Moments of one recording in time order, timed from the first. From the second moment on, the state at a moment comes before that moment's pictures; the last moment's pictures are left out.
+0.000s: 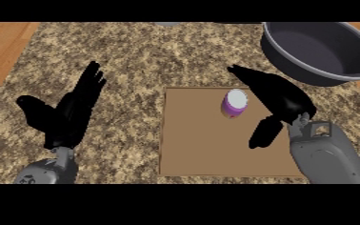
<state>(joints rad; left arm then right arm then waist) -0.13 0.19 -0.11 -1.71 0.14 0.18 0.33 -0.44 -0.31 0.27 -1.69 0.52 0.61 0.55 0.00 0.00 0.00</state>
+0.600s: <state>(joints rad) -0.14 0.16 -0.07 -1.69 0.13 0.14 0.34 -0.49 -0.22 0.28 -1.50 0.70 0.57 0.54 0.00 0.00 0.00</state>
